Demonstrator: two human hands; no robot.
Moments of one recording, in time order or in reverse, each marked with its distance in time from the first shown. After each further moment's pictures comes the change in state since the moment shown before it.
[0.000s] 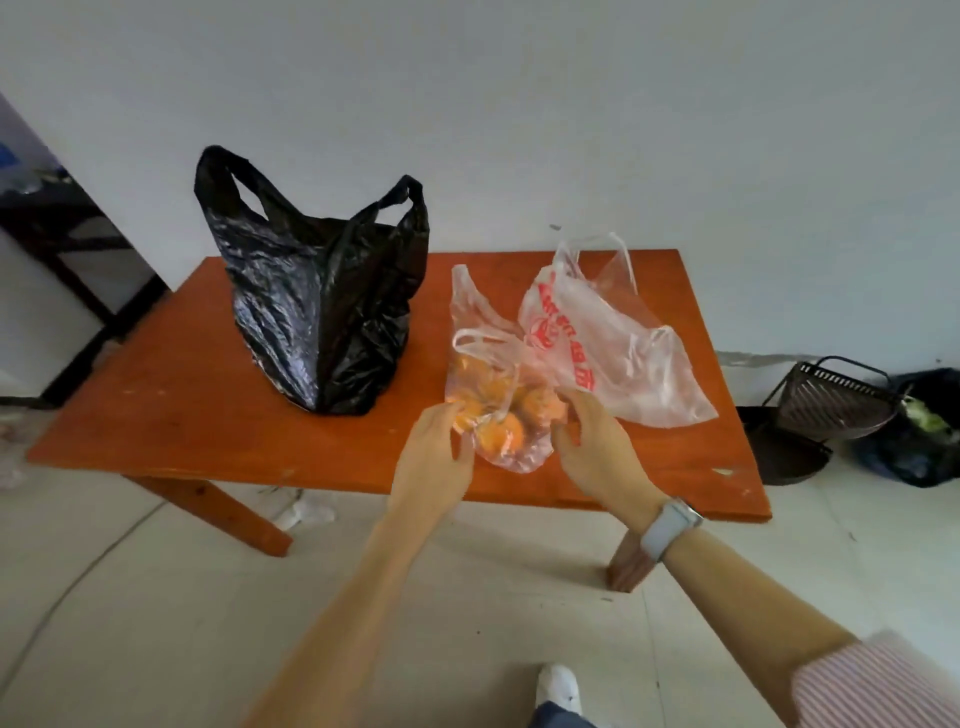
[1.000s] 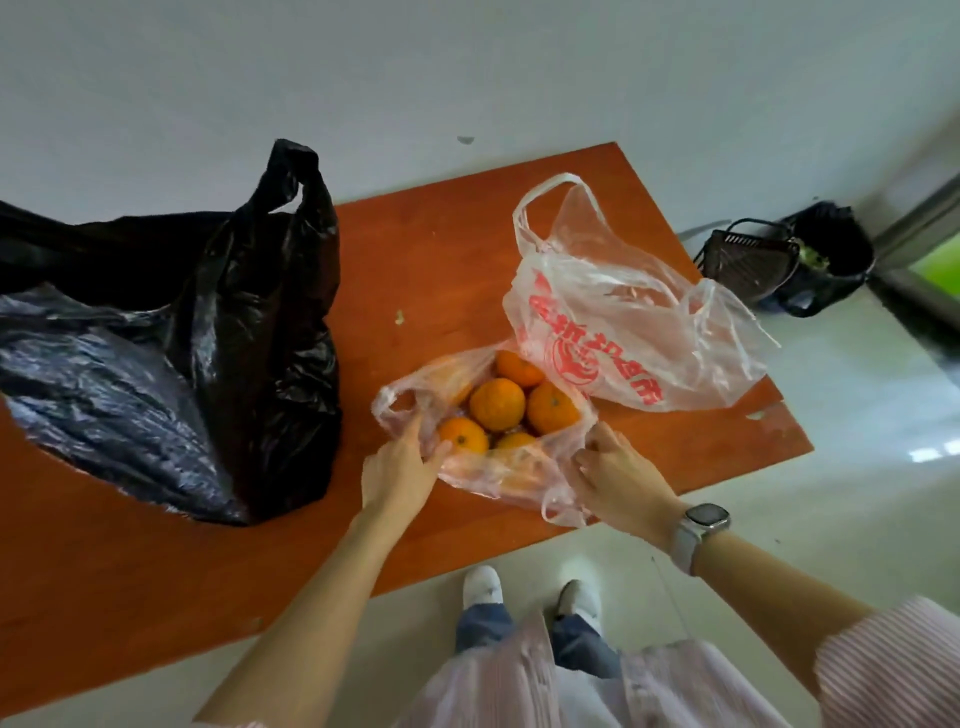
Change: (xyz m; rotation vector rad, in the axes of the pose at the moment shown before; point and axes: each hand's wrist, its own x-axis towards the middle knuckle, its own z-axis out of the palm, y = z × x) left_hand 0.165 -0.138 0.063 0.251 -0.495 0.026; right_hand 0.059 0.075 0.093 -0.577 -0.440 0.337
